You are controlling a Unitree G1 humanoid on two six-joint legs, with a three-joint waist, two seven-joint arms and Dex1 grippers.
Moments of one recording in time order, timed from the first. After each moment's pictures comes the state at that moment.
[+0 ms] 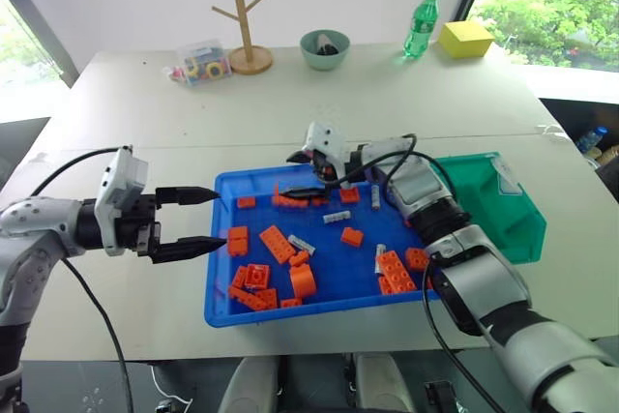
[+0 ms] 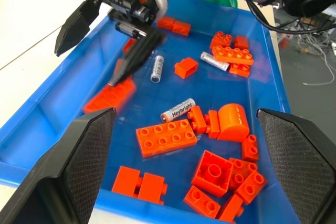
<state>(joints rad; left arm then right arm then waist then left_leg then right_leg) -0.16 0.94 0.27 -0.25 -0.73 0.56 -1.28 -0.95 -0.26 0.31 0.61 0.06 0.23 1.08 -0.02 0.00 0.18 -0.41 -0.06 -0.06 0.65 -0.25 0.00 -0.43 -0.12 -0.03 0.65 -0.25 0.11</state>
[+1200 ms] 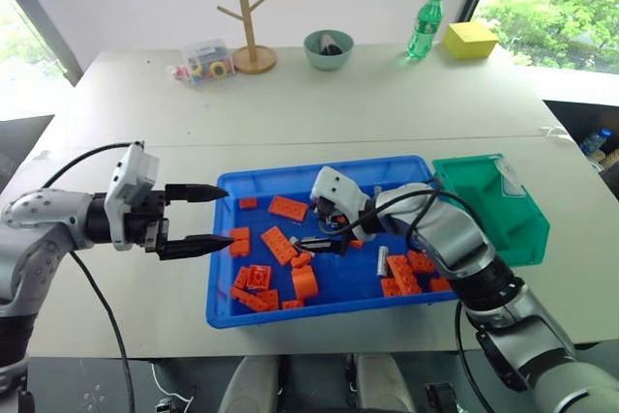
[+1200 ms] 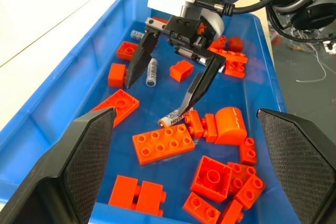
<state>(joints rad) -0.21 0.94 0.22 -0.25 -0.73 0.58 -1.28 -0.66 -0.44 0.44 -0.21 0.17 0.98 0.85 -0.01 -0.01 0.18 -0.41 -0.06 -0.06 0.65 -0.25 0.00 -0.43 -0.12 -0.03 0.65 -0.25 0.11</state>
